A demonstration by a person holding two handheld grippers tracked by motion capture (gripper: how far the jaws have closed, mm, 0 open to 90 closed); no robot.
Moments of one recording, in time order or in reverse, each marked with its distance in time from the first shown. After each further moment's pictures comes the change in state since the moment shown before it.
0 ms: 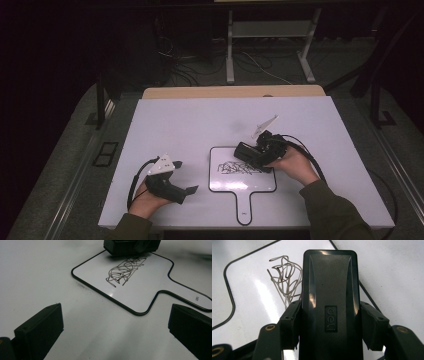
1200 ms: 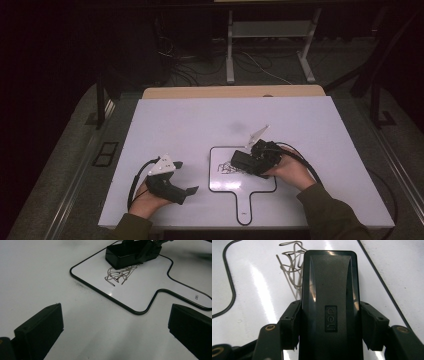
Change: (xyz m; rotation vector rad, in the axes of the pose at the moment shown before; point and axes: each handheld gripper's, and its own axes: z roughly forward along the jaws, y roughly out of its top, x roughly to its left) left arm -0.001 -0.001 0.001 0.006 -0.006 0.004; right arm 0.021 -0.002 0.014 0.041 -0.013 -0.113
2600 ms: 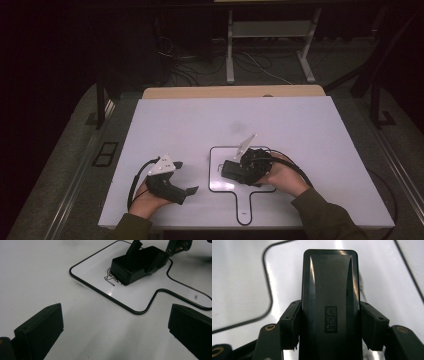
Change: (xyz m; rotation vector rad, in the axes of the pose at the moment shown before) left arm 0.000 0.000 0.000 0.001 -0.002 -0.003; right arm 0.029 0.015 0.006 0.028 0.053 -0.102
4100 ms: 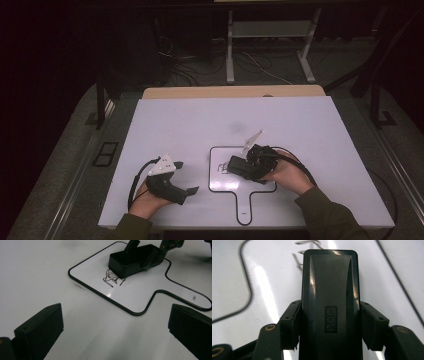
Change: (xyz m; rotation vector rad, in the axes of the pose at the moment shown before) left arm -0.001 0.001 0.000 -0.004 -0.005 0.008; right arm -0.007 -0.008 -0.004 0.000 -0.022 0.042
